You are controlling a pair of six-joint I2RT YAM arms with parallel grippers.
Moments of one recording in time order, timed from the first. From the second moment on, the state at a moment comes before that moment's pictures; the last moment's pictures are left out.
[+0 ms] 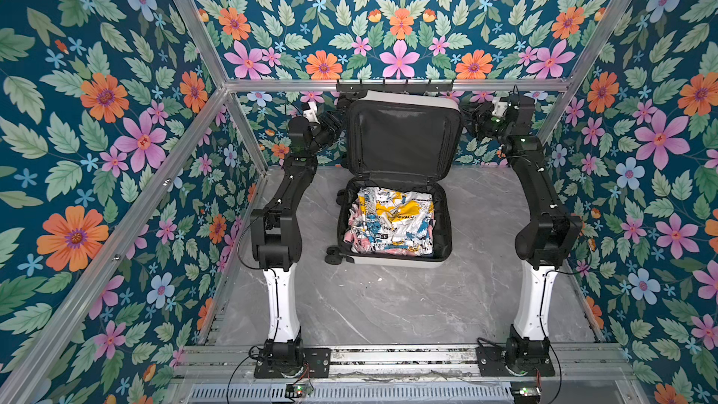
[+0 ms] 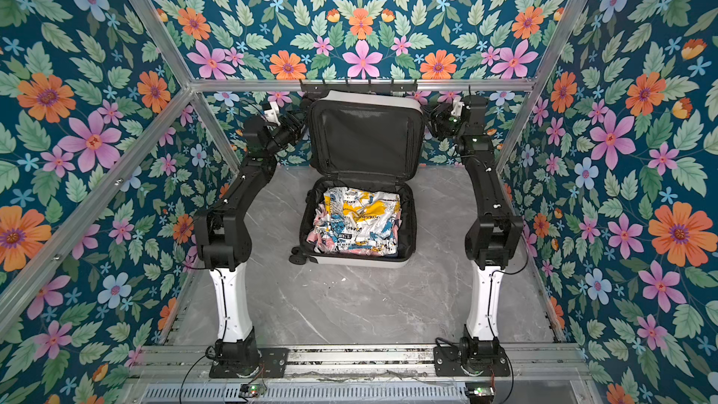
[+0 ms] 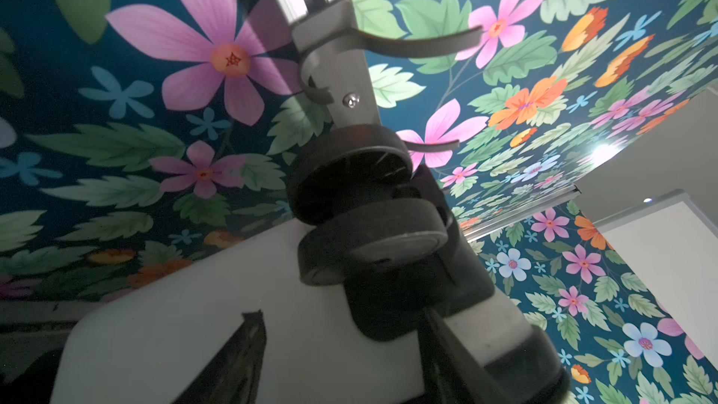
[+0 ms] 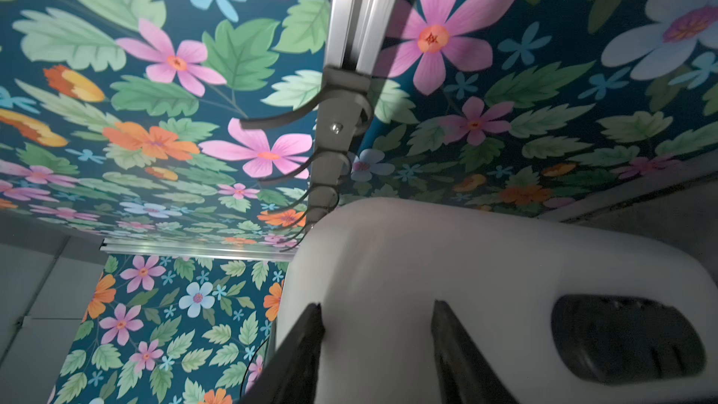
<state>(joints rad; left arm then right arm) -0.12 2.14 1.95 0.37 0.61 -1.22 0.01 2.14 2.26 -0.26 -0.64 1.21</state>
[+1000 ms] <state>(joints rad) 0.04 1.30 1.10 -0.64 0.29 -0.81 0.07 1.24 1.14 -0.75 -0.52 0.73</state>
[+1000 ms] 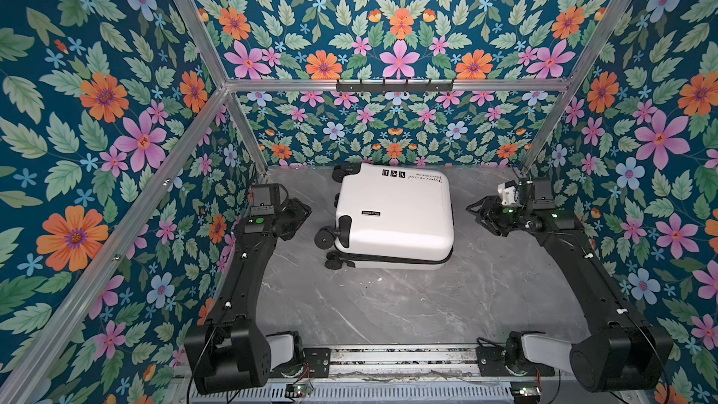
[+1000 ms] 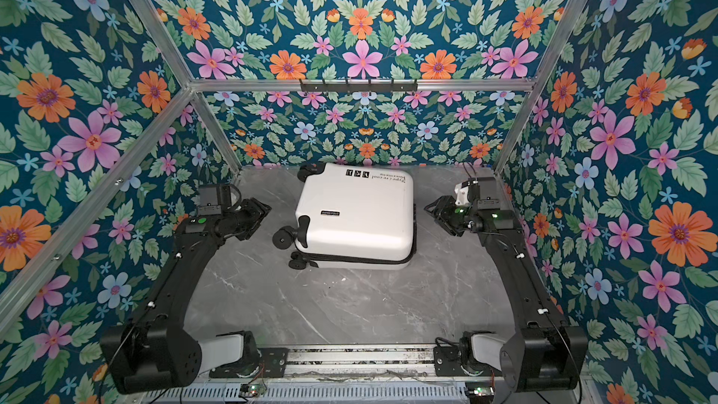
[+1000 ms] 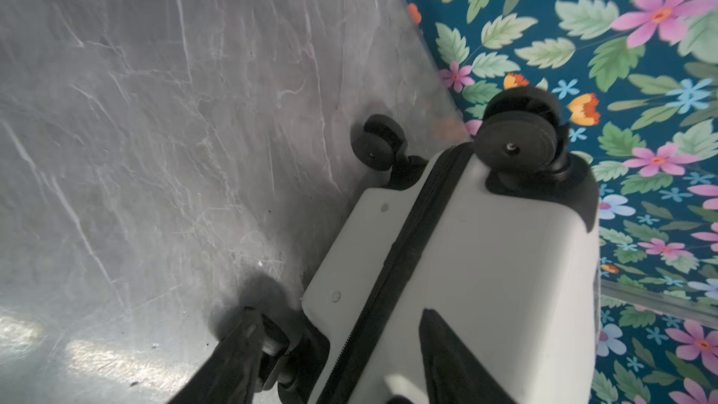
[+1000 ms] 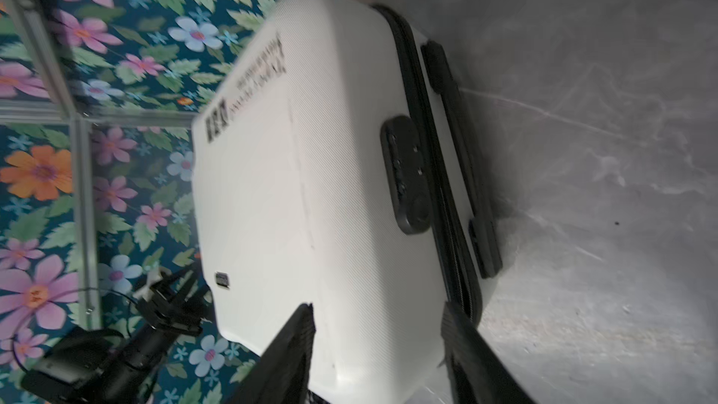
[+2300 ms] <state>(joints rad) -0.56 1.37 1.15 -0.68 0.50 -0.57 0.00 1.90 1.42 -0.87 -0.48 0.62</state>
